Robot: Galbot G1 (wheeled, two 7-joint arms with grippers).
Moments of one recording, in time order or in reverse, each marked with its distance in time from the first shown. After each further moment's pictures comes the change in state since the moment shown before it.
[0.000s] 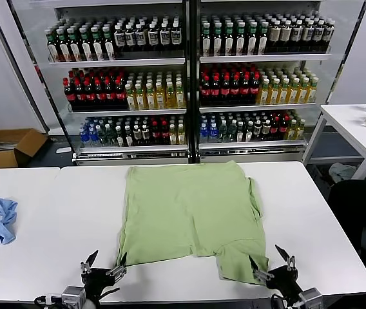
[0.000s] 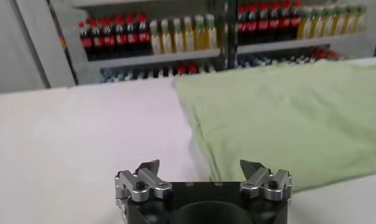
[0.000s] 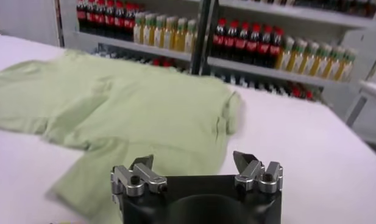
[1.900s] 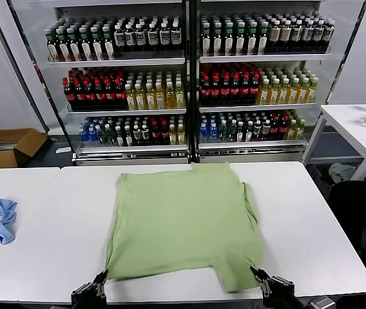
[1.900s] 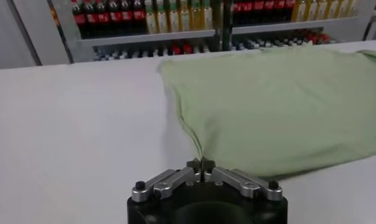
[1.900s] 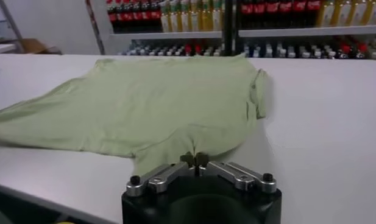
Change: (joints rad) left arm 0.310 0.045 -0.132 -0.217 -0.035 -0.014 0.028; right arm -0.274 -0.101 0.202 0.288 0.203 -0.091 -0.129
